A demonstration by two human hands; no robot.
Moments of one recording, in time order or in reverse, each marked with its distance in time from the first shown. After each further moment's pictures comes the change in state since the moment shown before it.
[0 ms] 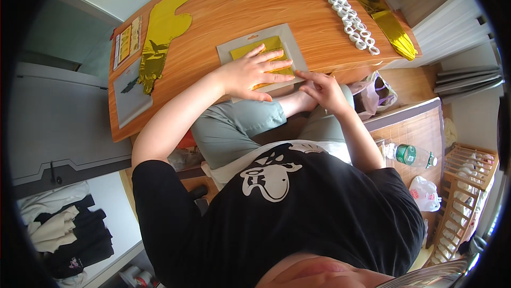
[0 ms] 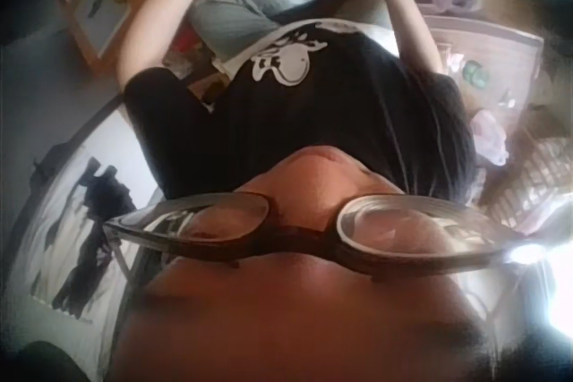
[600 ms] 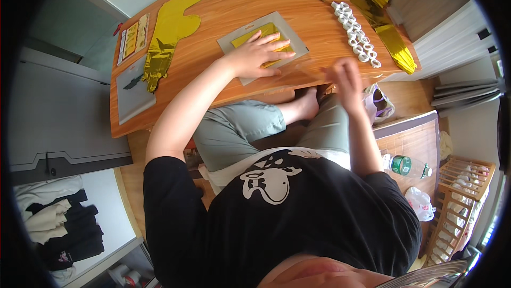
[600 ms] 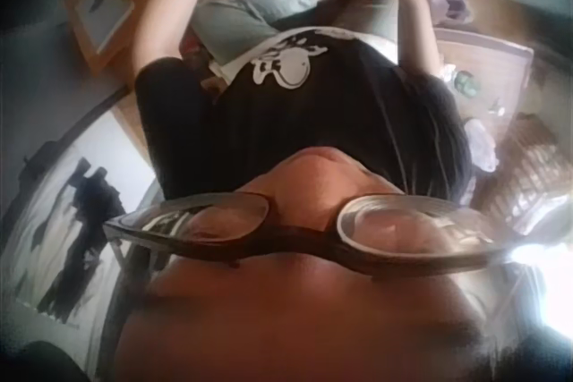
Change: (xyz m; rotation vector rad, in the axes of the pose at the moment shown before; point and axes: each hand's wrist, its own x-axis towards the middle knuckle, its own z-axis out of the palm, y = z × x) left_hand 0.015 -0.051 0.013 0.084 0.138 -0.234; right_hand 0.020 0.000 -0.025 0.415 0.421 0.009
